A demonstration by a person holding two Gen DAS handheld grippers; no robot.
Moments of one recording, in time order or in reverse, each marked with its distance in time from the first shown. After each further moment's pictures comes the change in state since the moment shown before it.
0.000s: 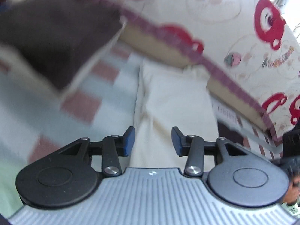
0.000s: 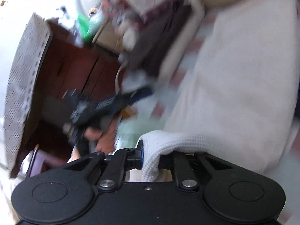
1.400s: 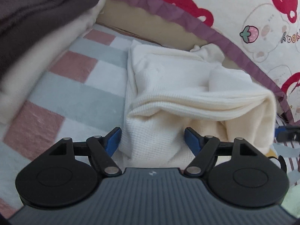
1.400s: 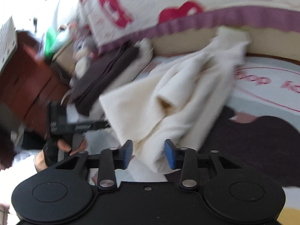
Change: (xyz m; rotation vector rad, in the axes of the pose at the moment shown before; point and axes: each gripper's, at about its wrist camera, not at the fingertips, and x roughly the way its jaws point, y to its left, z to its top) left arm 0.151 -0.010 -0.014 0.082 0.117 0.026; right arm -0.039 -0.078 0.030 -0.180 -0.110 -0.321
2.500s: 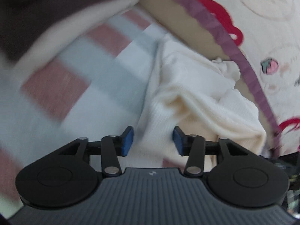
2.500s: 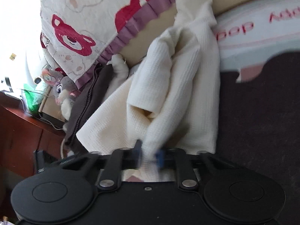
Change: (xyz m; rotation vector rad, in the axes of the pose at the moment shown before) left arm -0.030 0.034 -0.008 -0.394 0.127 -0.005; right arm 0.034 -0.022 -0.027 0.392 -0.151 0.034
